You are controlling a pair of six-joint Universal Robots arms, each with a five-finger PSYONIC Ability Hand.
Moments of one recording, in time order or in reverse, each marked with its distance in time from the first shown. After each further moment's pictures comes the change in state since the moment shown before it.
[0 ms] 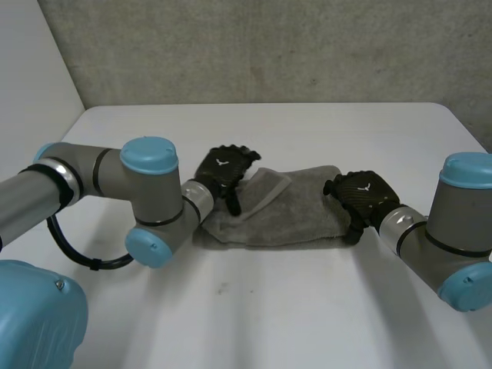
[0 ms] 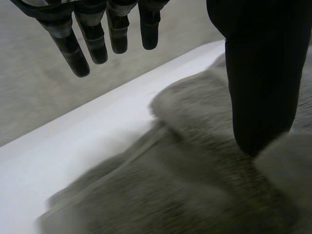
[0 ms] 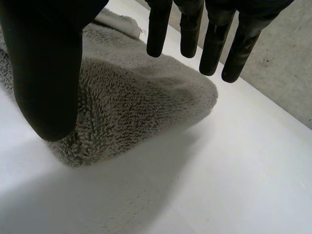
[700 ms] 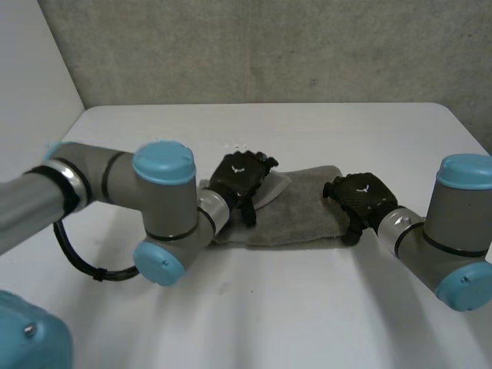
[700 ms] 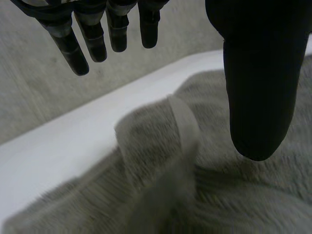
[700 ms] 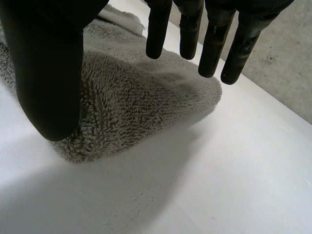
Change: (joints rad) left arm -0.089 0.096 -0.105 -0.004 -0.043 -0.046; right arm 0.002 0.019 -0.011 0.000 -0.001 -0.001; left_hand -0.020 -0.019 -0.019 -0.019 0.000; right_hand 0.025 0.017 0.019 0.019 0.022
